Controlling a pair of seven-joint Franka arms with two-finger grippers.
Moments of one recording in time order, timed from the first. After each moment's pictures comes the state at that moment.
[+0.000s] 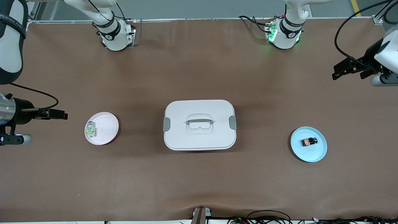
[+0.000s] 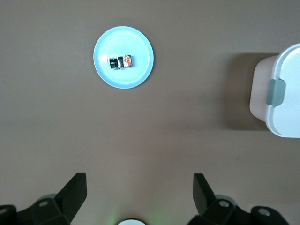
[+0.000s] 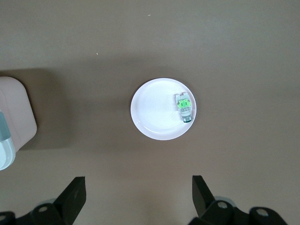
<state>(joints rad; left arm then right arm) -0.03 -0.02 -0.06 -1.54 -0.03 1.47 -0.13 -0.05 0.51 0.07 -1.00 0.04 1.31 0.08</state>
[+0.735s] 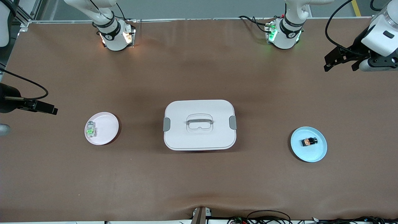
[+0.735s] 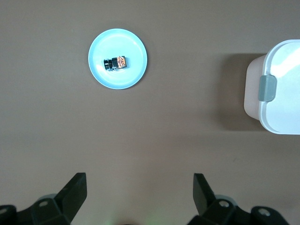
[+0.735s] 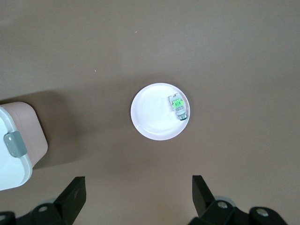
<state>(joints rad) -0.08 -0.16 -0.05 -1.71 -0.03 1.58 -0.15 -0.04 0.43 0.08 -1.00 0.01 1.29 0.22</state>
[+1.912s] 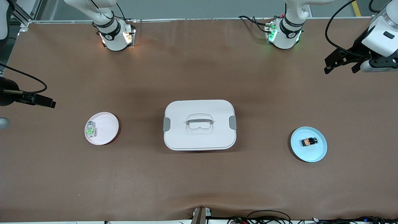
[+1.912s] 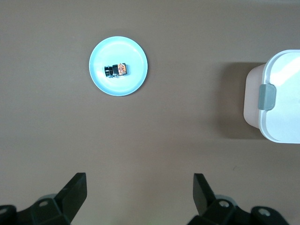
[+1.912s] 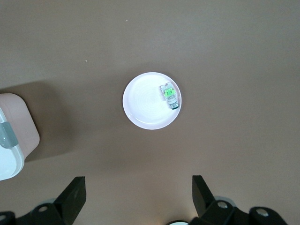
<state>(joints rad) -0.07 -0.16 -0.05 -1.74 -0.03 1.63 -0.15 -0.04 0.40 0.08 -1.01 -0.02 1.25 0.22</state>
